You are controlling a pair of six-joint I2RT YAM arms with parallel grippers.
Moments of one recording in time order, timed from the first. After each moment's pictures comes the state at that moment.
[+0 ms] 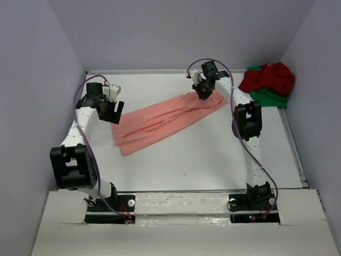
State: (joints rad) left arm 0.06 1.49 1.19 -0.66 0.12 0.34; right arm 0.30 2.45 2.26 -0.83 -0.21 -0.54
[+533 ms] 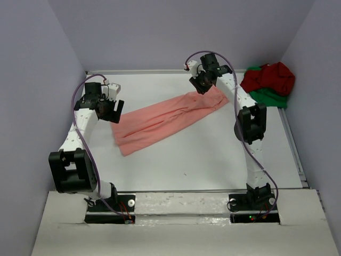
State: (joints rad) left arm 0.06 1.45 1.18 -0.66 0.15 0.34; right arm 0.33 2.35 2.27 -0.85 -0.15 -0.53
